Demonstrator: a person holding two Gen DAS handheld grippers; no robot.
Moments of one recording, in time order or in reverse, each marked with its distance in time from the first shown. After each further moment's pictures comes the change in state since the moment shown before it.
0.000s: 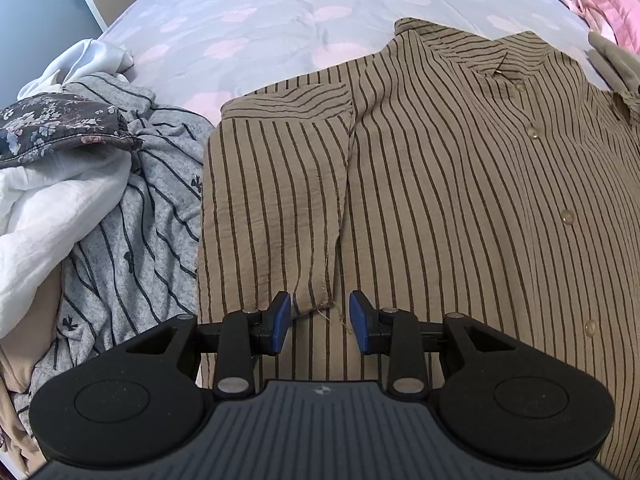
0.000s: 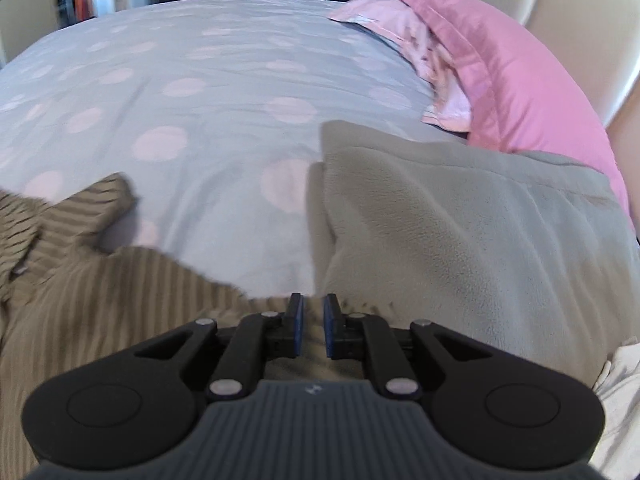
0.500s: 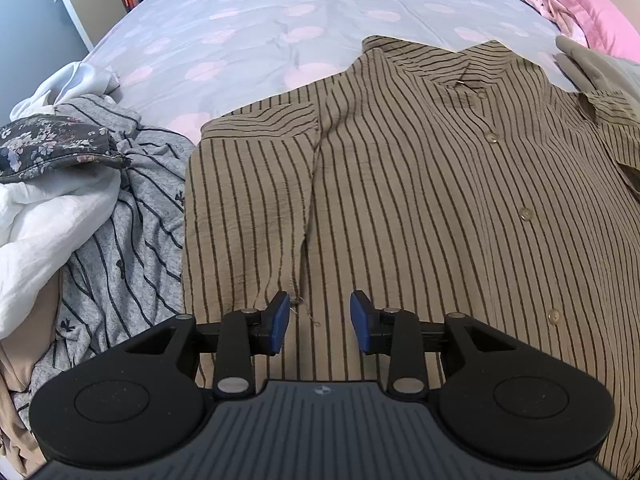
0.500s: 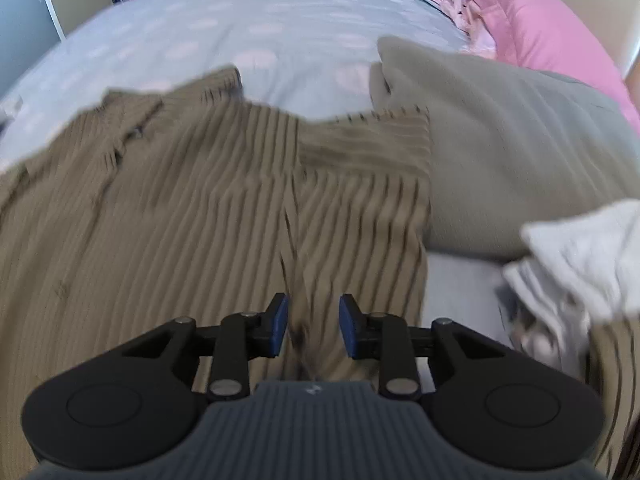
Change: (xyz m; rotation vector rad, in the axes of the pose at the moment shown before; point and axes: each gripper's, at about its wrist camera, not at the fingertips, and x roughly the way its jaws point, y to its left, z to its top) left arm -0.026 -0.016 -0.007 0.046 -0.048 -0.043; right arm -0.082 0.022 -0.137 -0.020 0.099 0.092
